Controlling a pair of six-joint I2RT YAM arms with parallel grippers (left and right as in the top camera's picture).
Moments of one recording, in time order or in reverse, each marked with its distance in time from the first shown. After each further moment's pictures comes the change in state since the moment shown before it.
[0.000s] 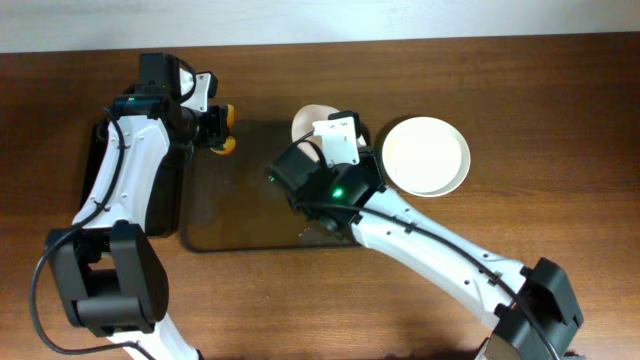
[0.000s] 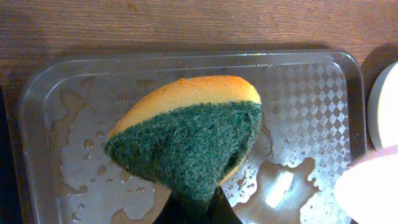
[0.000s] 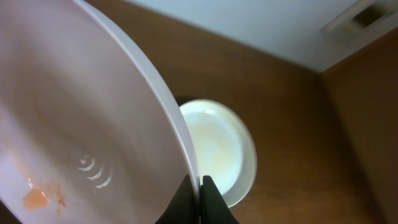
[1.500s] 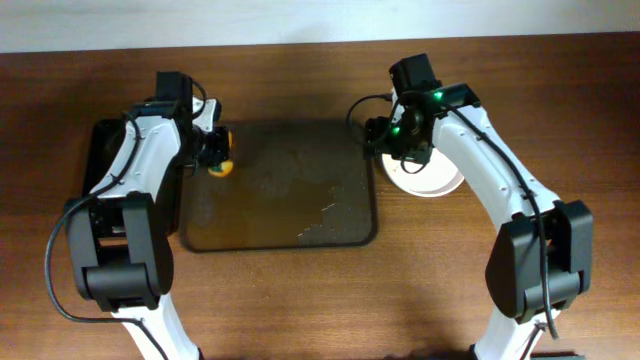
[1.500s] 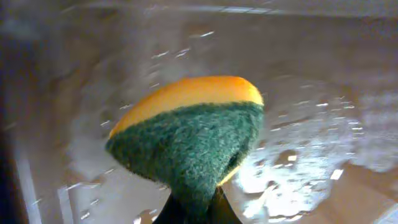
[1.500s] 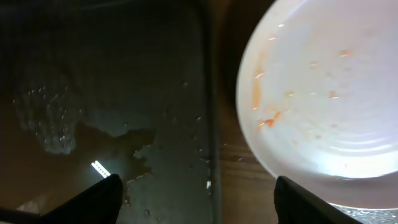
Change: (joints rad) left arm 0.002 0.130 -0.039 -0.008 -0.120 0.000; right arm -0.576 0.177 0.133 -0.036 -1.183 -0.166
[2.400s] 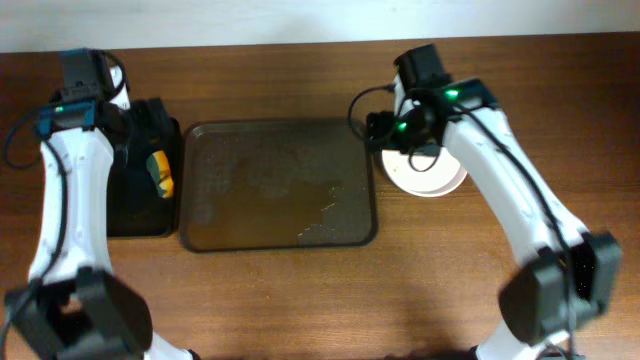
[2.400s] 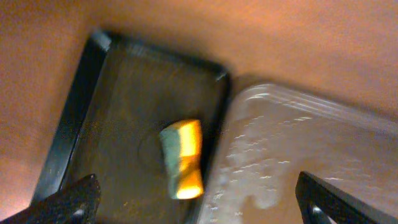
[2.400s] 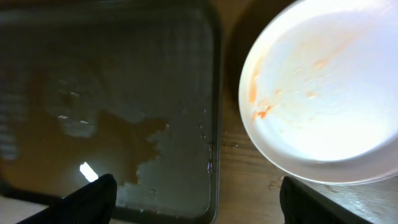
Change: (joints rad) left arm 0.173 -0.276 0.080 -0.073 -0.241 -0.083; right arm 0.014 -0.124 0.055 -0.086 0.041 -0.050
